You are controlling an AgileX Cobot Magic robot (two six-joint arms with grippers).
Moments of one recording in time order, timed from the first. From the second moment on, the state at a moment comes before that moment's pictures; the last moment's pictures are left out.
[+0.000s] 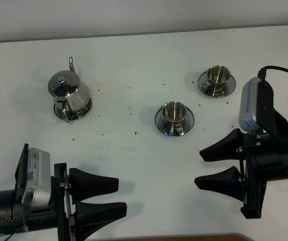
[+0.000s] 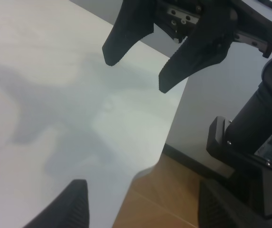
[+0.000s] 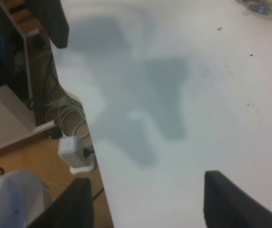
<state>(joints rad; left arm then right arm) -0.23 1.22 -0.20 -1.74 0.95 2.06 0.44 1.31 -0.54 1.32 0.84 -1.80</state>
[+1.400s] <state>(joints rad) -0.23 1.22 -0.20 -1.75 0.95 2.06 0.44 1.31 -0.54 1.62 0.84 -1.80</state>
